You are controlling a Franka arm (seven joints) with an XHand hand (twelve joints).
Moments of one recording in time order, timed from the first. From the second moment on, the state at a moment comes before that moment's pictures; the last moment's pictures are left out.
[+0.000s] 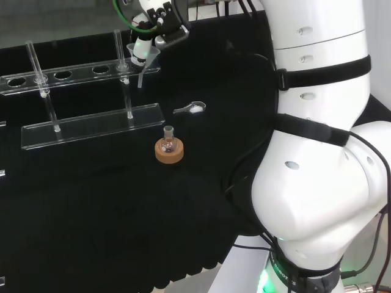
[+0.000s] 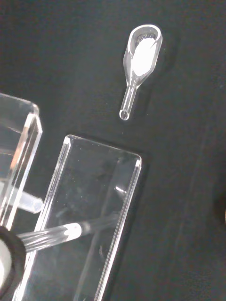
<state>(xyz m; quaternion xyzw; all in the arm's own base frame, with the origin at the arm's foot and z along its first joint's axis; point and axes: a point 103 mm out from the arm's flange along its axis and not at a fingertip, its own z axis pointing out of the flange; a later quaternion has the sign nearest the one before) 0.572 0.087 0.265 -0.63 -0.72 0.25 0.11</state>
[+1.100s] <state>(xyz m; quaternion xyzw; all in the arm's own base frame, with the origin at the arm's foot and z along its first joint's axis) 0.557 0.068 0.287 -0.63 -0.75 0.18 0.03</state>
